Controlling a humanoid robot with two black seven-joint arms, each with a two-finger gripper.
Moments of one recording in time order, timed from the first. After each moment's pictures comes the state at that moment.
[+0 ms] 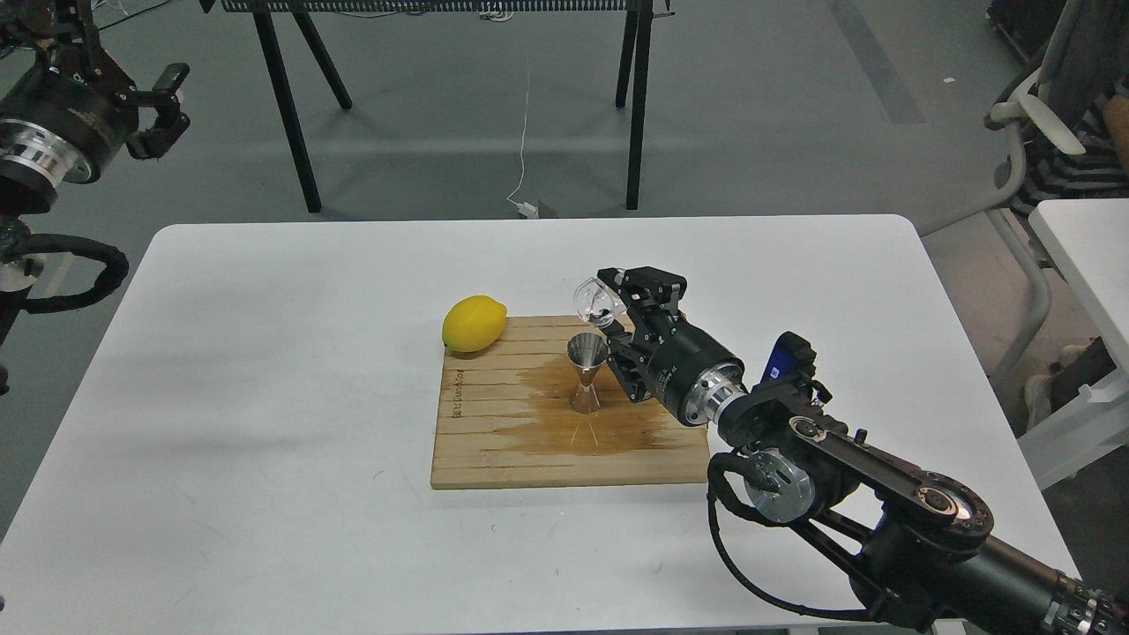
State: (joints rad) left arm -0.76 0.63 -0.99 -0.86 0.31 -0.25 -0.17; right arm 0.47 -0.18 0.61 1.42 -0.52 -0.30 0.04
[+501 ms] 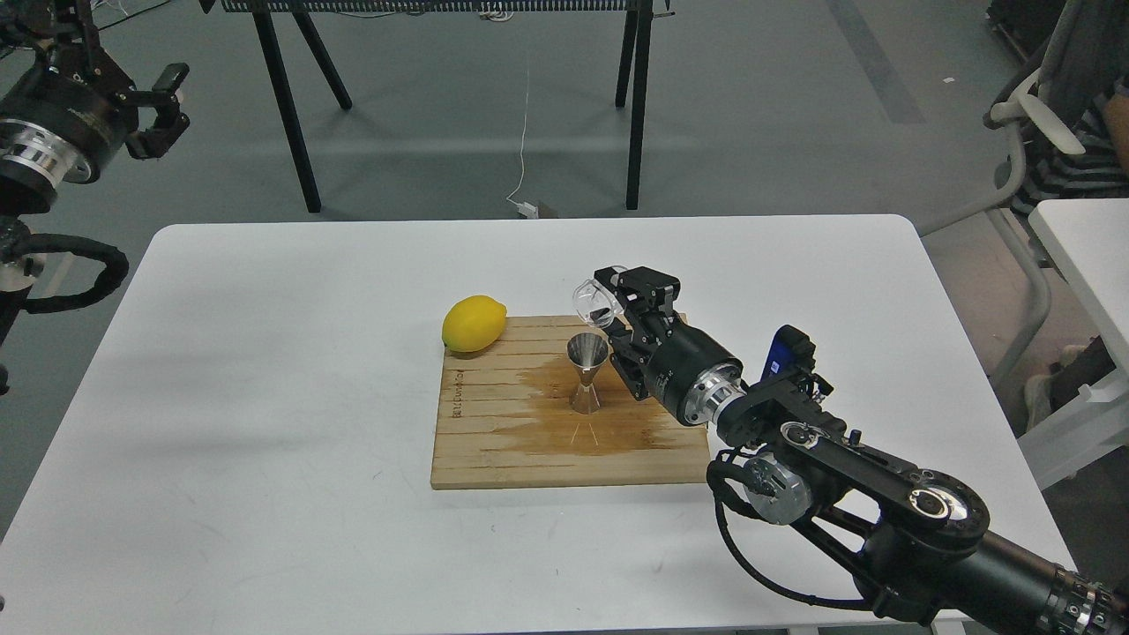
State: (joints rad) left arm -0.76 0.63 -0.99 -0.86 0.31 -0.25 -0.17; right arm 0.49 -0.19 0.57 1.41 -0.61 -0.30 0.05
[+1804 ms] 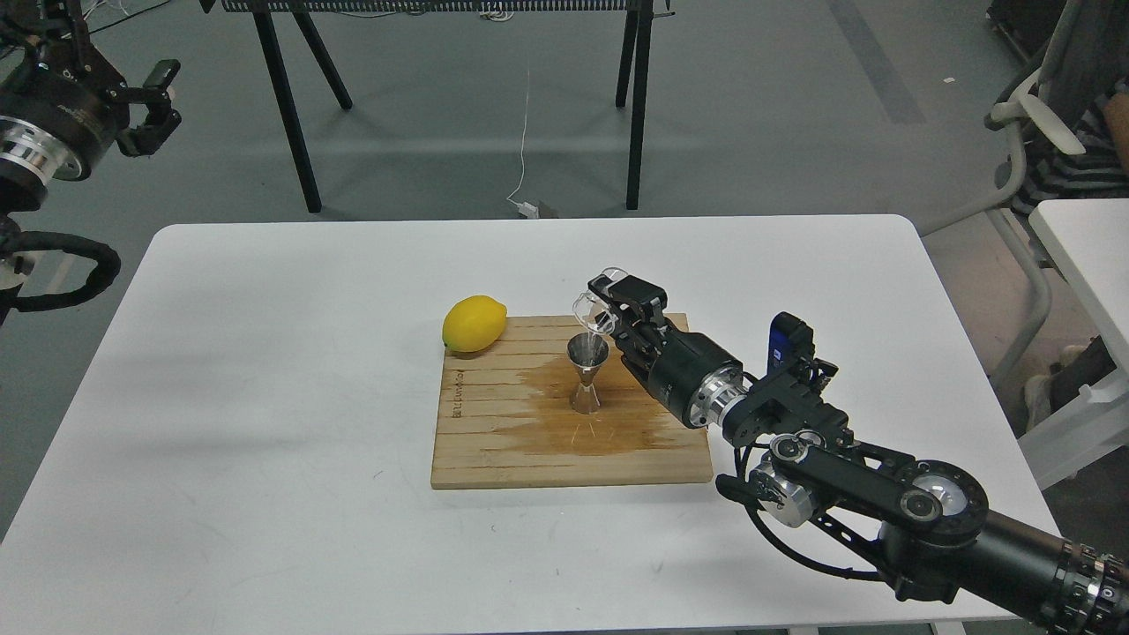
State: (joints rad) left arm -0.76 0.65 -0.99 -0.86 0.31 -0.25 -0.17; right arm 0.57 -0.24 0.45 1.36 -0.73 -0.30 0.09
